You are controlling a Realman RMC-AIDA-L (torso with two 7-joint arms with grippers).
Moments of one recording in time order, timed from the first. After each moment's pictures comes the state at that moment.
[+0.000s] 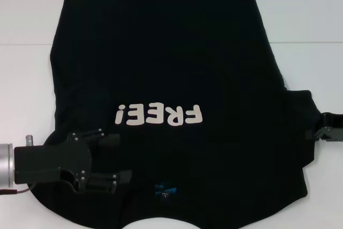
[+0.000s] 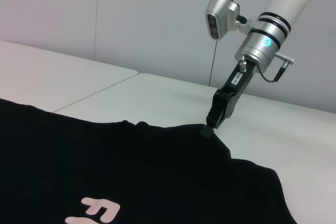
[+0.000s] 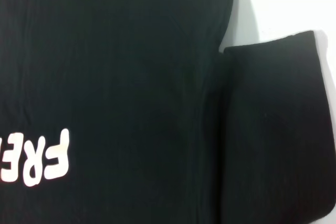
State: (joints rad) left arm -0.47 -2.04 0.61 0.62 2.10 1.67 -1.15; right arm 0.74 1.92 -0.62 -0.57 -2.61 -1.33 2.61
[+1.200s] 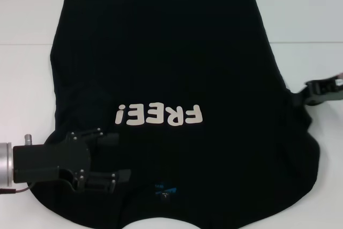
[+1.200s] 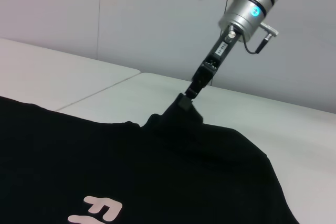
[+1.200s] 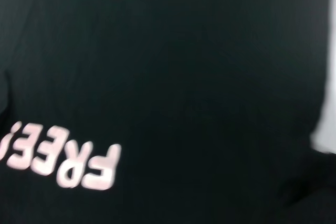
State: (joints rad) left arm -0.47 -2.04 0.61 0.62 2.10 1.67 -1.16; right arm 0.85 1.93 -0.74 -0.70 -2.61 -1.36 2.53
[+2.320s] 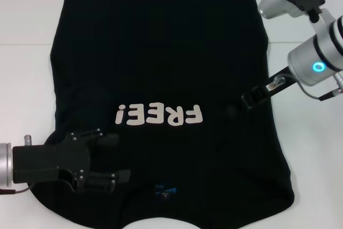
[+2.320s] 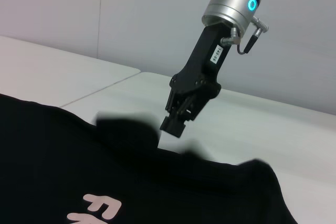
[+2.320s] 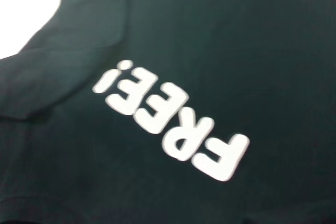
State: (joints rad) left arm -0.47 -2.04 0.61 0.62 2.10 1.67 -1.17; right arm 0.99 2.03 -0.99 -0.71 -2.57 -1.37 2.43
